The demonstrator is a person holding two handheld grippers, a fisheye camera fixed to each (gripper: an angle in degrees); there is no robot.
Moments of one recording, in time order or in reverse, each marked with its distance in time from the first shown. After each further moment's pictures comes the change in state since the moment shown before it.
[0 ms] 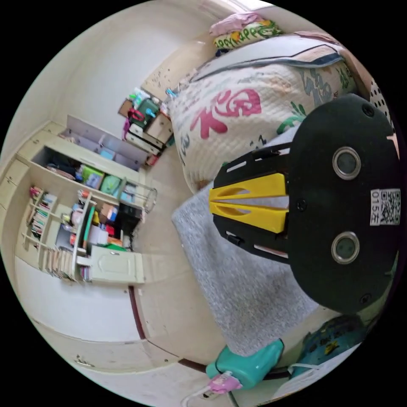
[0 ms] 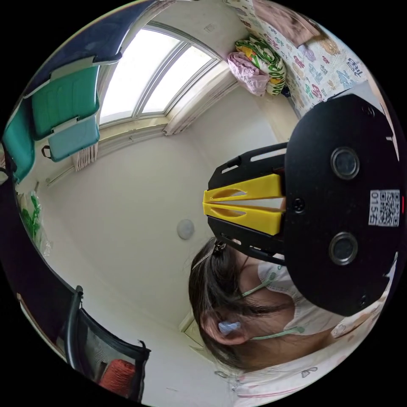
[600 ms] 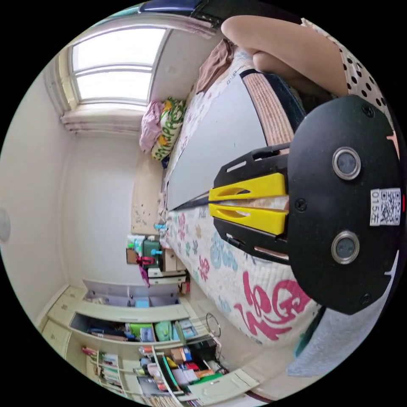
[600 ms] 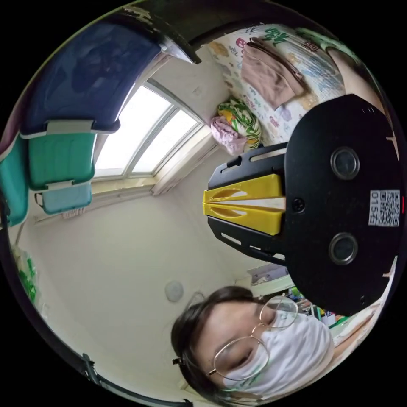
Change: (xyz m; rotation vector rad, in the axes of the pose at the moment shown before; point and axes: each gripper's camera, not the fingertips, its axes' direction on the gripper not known) left arm 0.261 0.095 -0.060 -0.047 0.639 0.683; right arm -0.016 -0.100 0.043 -0.141 0.420 0.056
